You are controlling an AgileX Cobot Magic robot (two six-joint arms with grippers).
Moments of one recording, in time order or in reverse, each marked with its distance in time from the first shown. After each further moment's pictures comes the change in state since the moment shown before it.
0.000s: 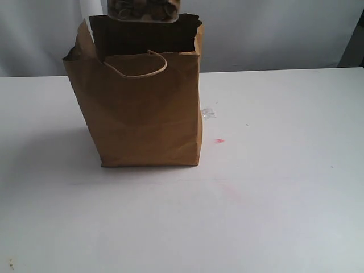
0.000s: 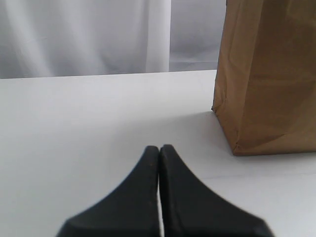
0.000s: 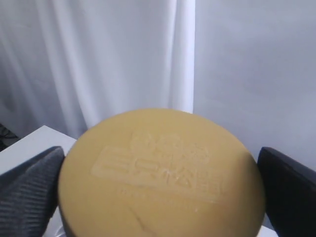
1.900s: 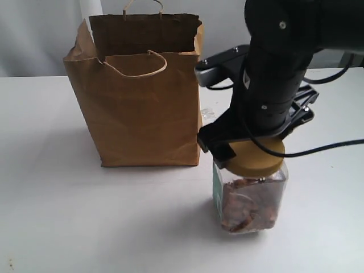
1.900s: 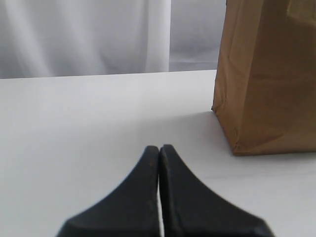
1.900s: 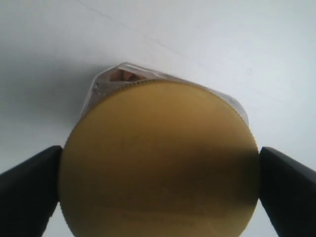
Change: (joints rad) left arm 0.000 0.000 0.000 0.000 0.000 0.000; right arm 0.000 -0.079 0.623 0.012 0.663 0.017
